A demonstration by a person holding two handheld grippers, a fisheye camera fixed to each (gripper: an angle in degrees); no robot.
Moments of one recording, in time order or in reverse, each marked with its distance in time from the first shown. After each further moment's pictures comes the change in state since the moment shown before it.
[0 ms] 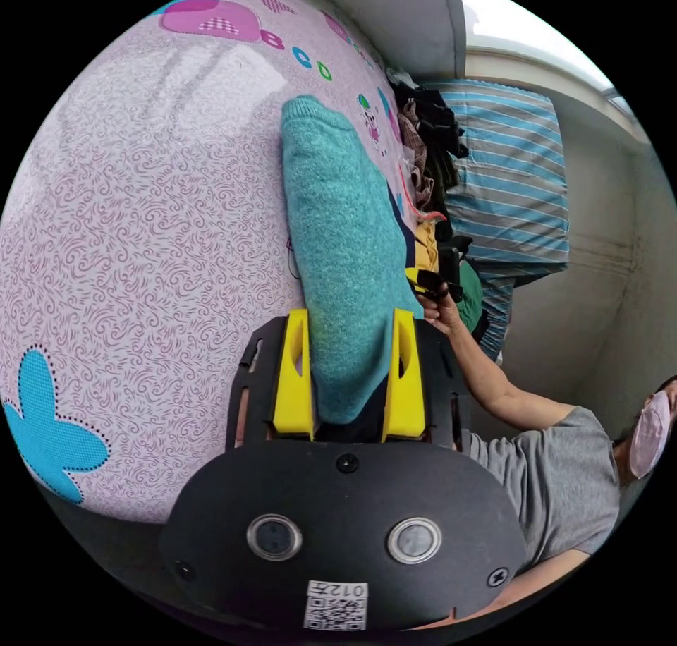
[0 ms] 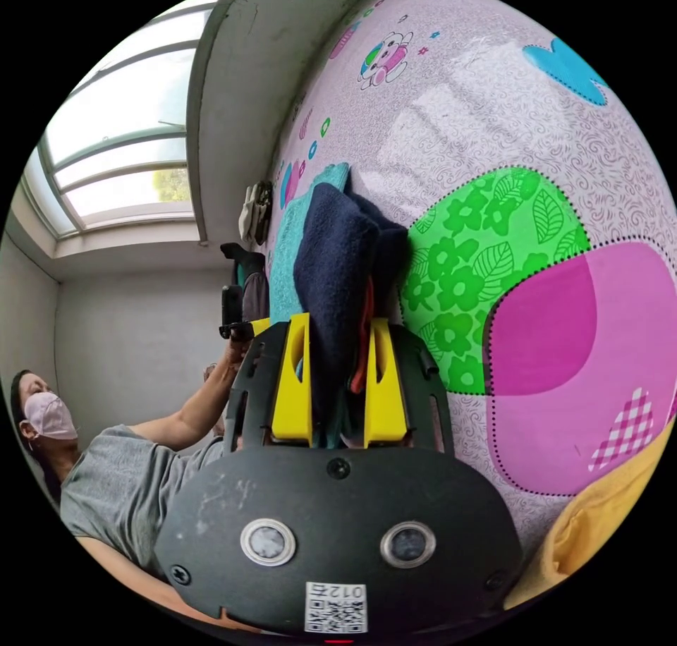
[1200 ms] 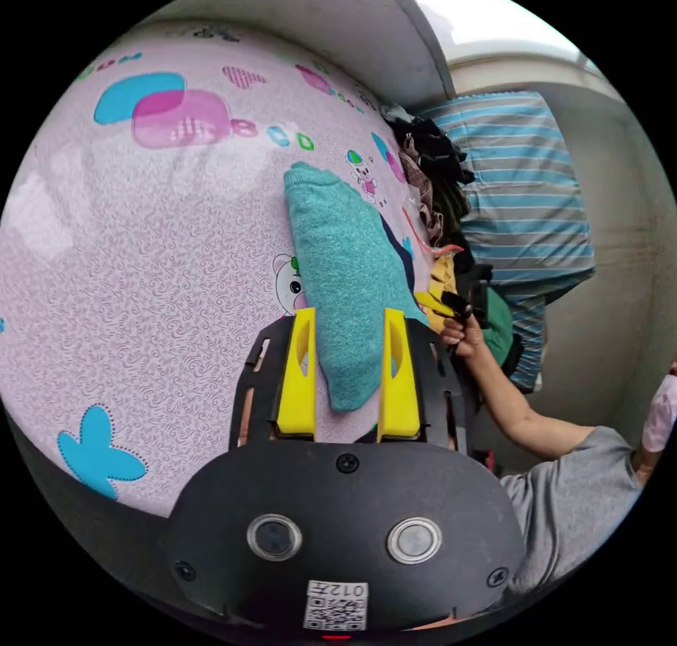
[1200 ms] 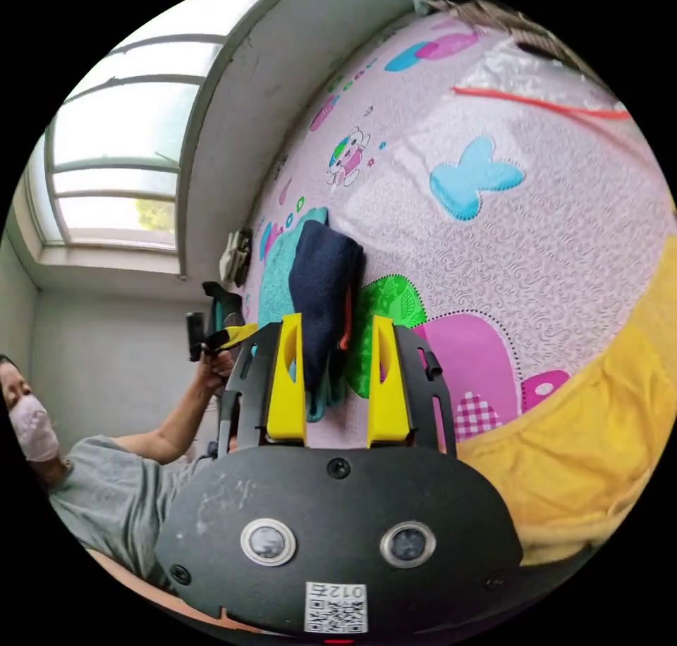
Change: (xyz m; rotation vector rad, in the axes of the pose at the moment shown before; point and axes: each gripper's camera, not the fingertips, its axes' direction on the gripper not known) left arm 0.110 -0.006 0.026 0.137 -0.117 0.037; right arm -0.023 0.008 -0.091 0.178 0.109 0.002
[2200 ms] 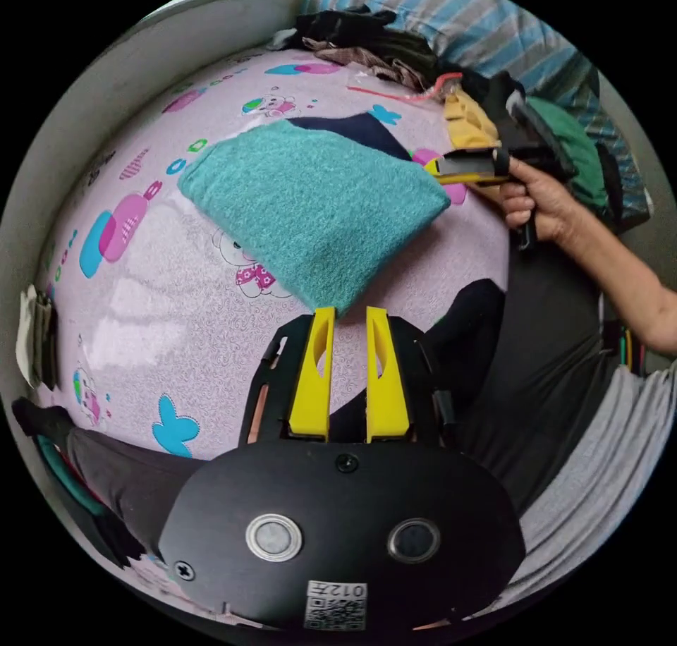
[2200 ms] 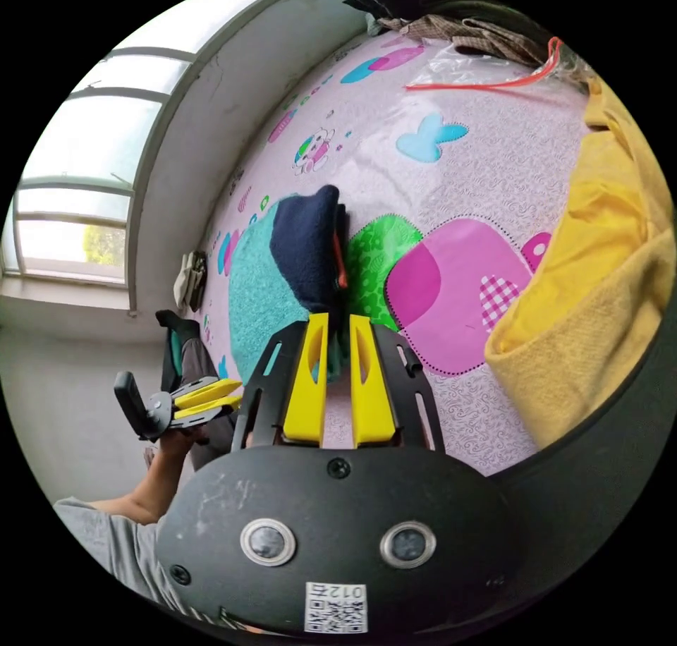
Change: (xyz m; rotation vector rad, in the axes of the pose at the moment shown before) left arm 0.232 0.132 0.099 -0.235 -0.560 0.501; right arm -0.070 0.120 -0.022 0.187 0.271 0.116
